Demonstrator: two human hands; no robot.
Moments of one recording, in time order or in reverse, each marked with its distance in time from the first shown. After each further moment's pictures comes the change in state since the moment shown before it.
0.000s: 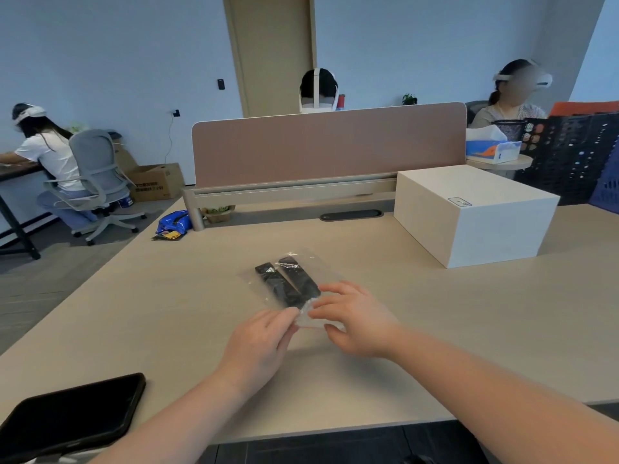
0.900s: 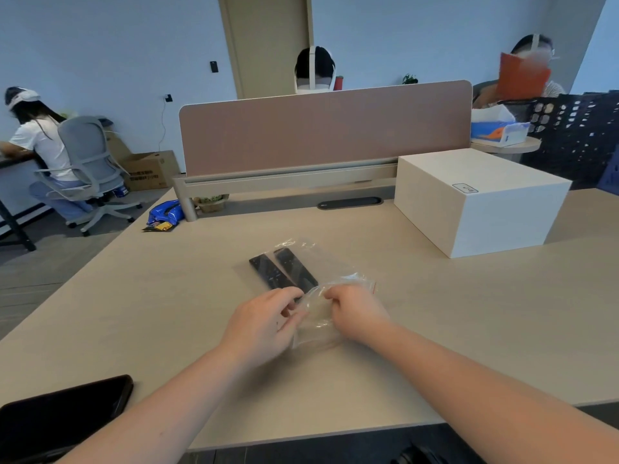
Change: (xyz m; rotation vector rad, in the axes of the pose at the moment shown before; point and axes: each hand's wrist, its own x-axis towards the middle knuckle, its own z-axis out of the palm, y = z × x) left_hand 0.028 0.002 -0.001 -0.191 -0.244 -0.186; right_hand 0.021 0.014 0.028 0.240 -0.156 0.677
